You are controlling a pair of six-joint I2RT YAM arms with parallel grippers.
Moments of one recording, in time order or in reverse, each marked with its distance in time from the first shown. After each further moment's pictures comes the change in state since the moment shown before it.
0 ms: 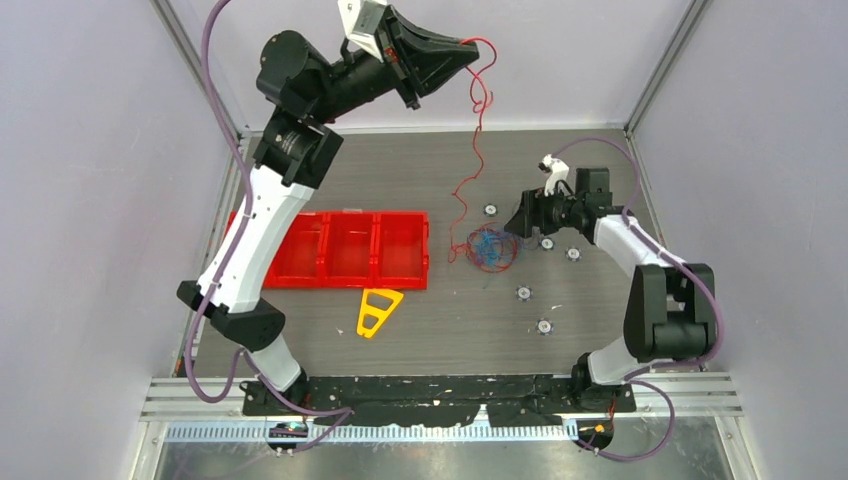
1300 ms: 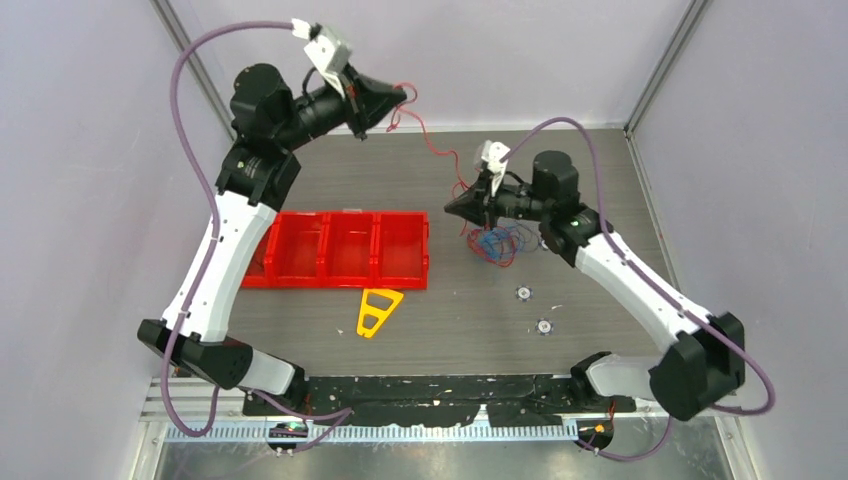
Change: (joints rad) left arm 0.219 -0.240 -0.417 -0.126 -0.064 0.144; right arm 0.447 -0.250 0.101 0.179 -0.142 -0.104
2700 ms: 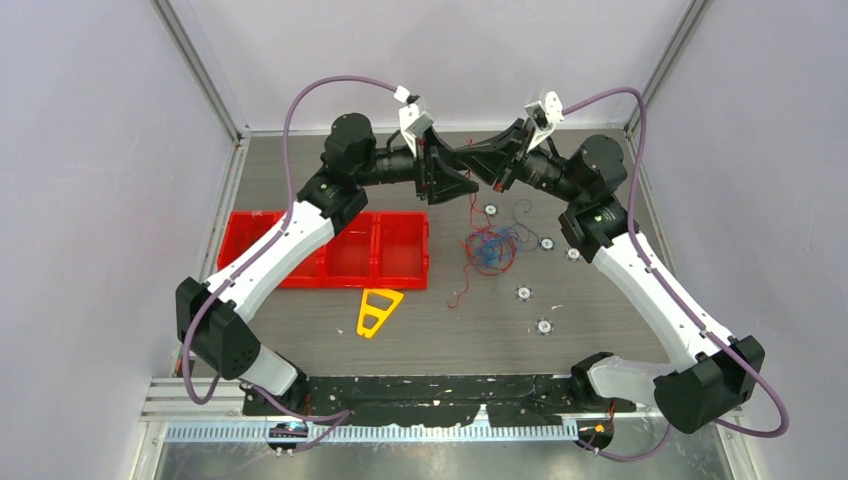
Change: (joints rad) left arm -0.200 0.049 -0.407 0.303 0.245 -0.113; right arm -0.033 -0.101 0.149 0.313 0.077 0.450
